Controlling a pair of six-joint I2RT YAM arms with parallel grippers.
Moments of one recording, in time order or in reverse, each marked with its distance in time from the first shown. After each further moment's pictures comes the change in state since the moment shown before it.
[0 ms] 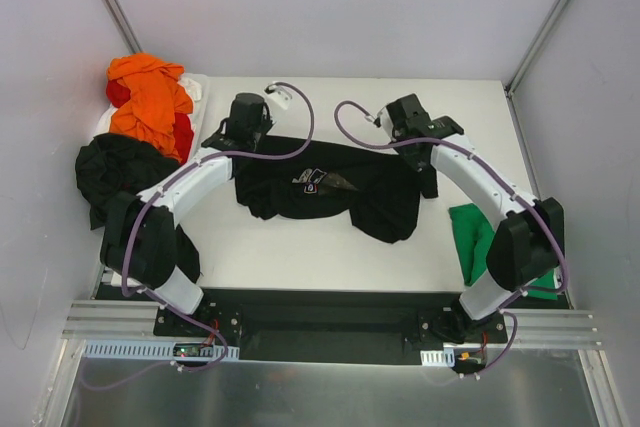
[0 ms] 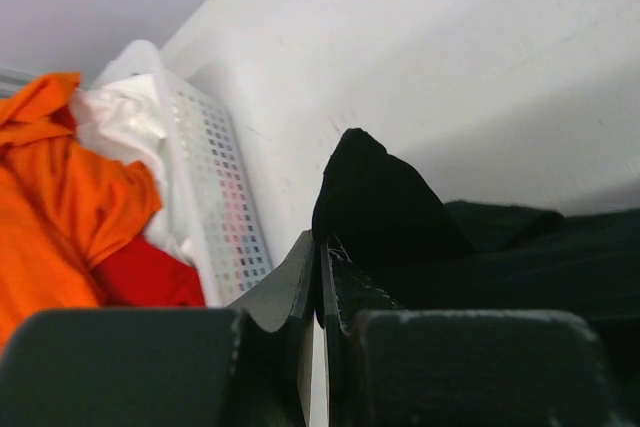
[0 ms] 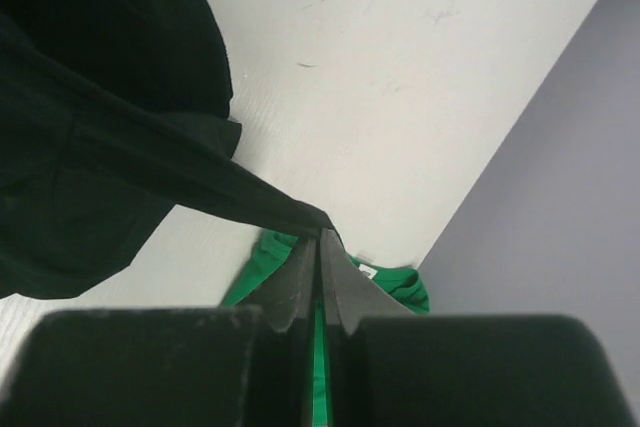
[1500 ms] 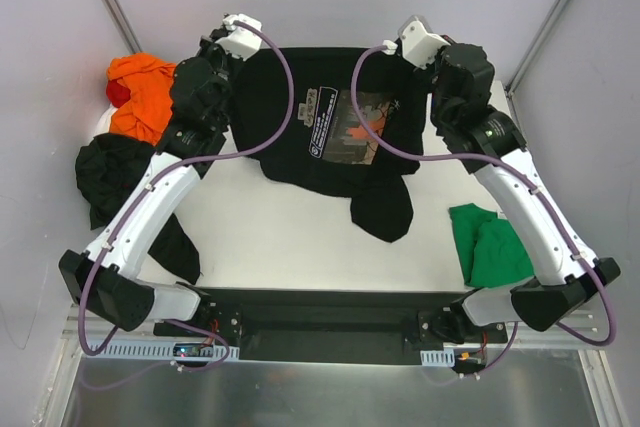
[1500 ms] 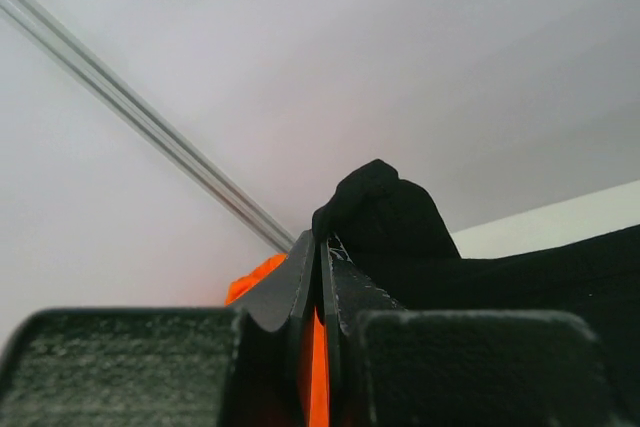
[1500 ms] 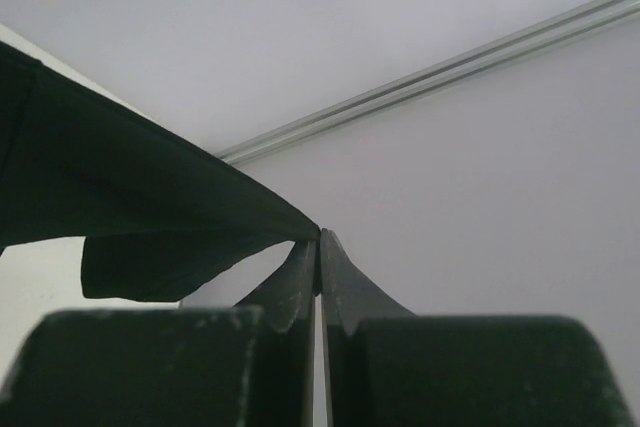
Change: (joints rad) left arm -0.026 -0.248 0.266 0.214 -0.149 0.179; right arm 0.065 -0.238 0.283 0.466 0.298 -0.570
